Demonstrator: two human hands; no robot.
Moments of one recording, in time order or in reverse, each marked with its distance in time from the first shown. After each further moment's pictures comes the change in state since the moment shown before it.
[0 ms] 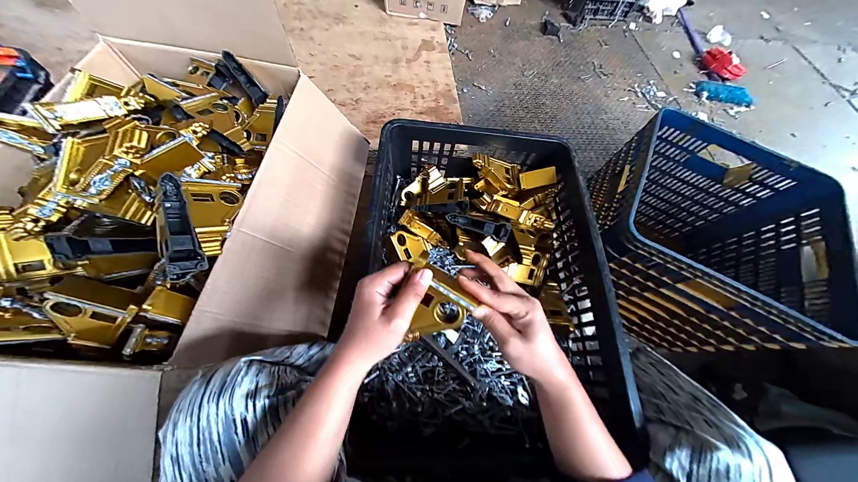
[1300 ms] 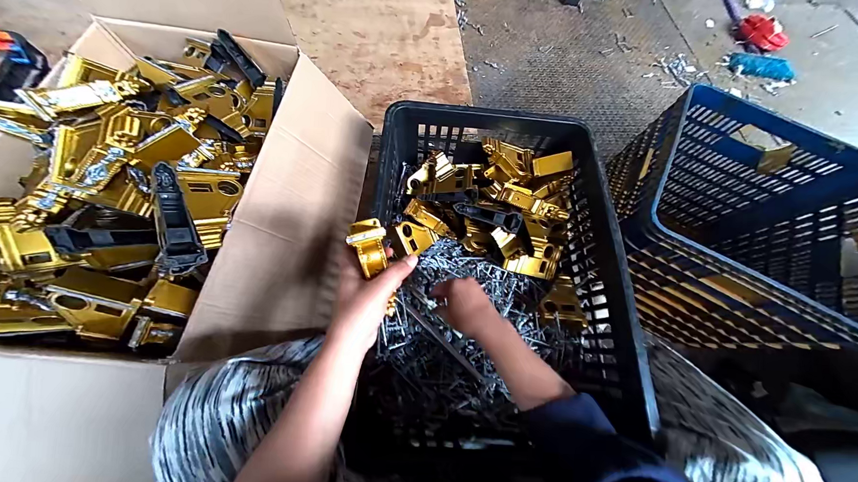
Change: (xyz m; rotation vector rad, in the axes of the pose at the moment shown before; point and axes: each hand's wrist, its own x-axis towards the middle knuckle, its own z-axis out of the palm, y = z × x) left_hand 0.009 -0.010 -0.001 -0.270 0.377 -0.560; right_hand 0.043 0.073 0.055 -0.623 -0.531 0.668
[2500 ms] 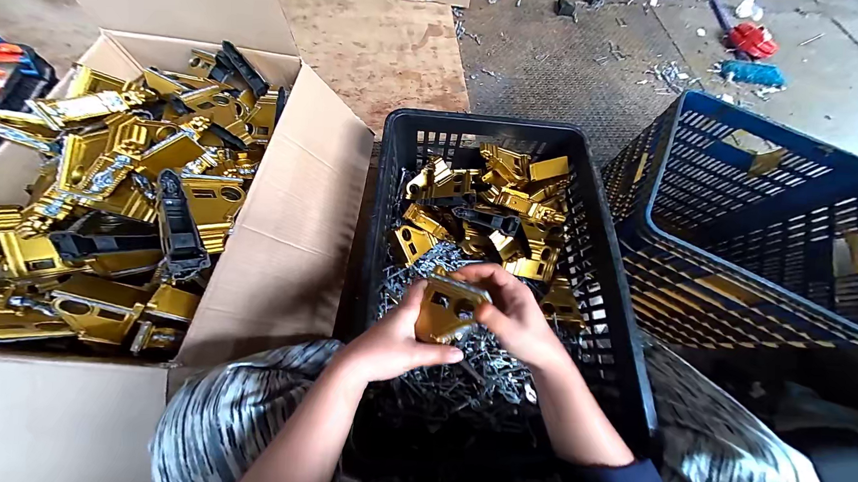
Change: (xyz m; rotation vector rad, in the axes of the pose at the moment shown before) left_hand -0.020 -0.005 -0.008 0.345 -0.814 -0.102; right_hand -0.080 0.005 -0.031 0.849 0.407 -0.462
